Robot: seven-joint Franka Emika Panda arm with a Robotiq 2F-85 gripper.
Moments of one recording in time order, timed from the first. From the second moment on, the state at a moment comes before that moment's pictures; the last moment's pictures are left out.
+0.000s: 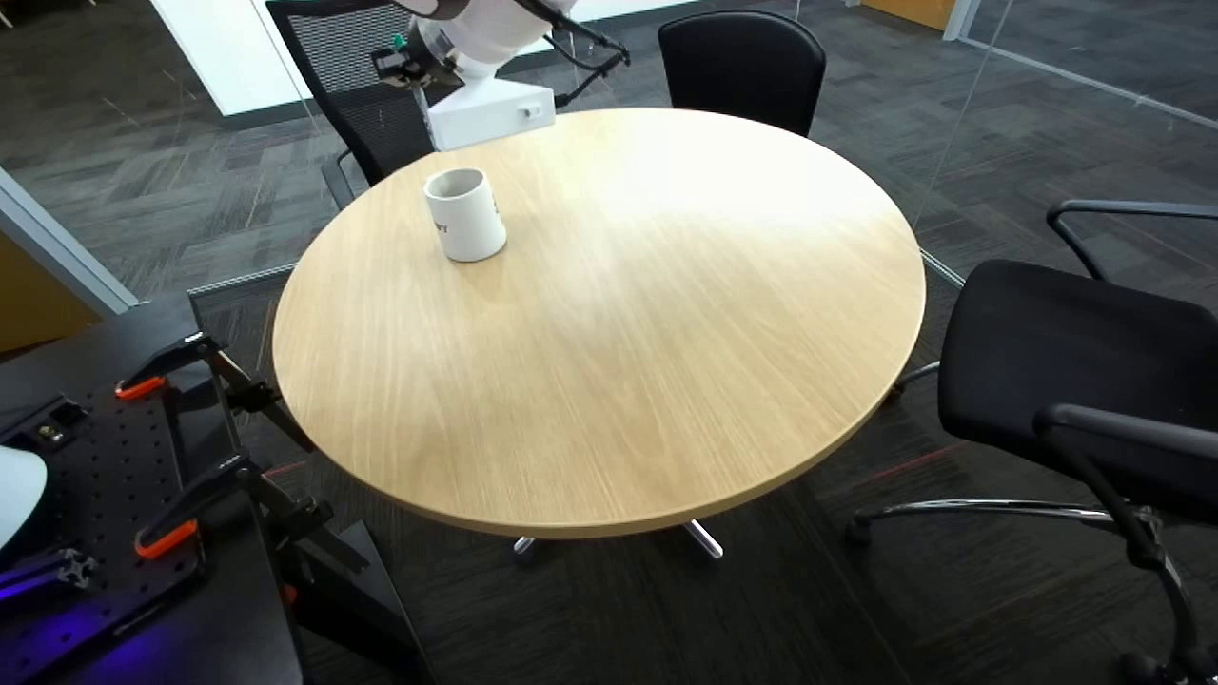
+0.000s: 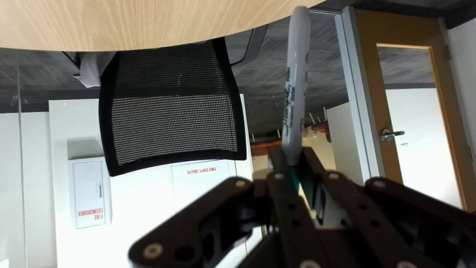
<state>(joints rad) -0.12 0.46 0.00 -1.99 1.15 1.83 -2.31</state>
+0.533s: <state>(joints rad) -0.12 0.59 0.00 -1.91 1.15 1.76 -2.31</state>
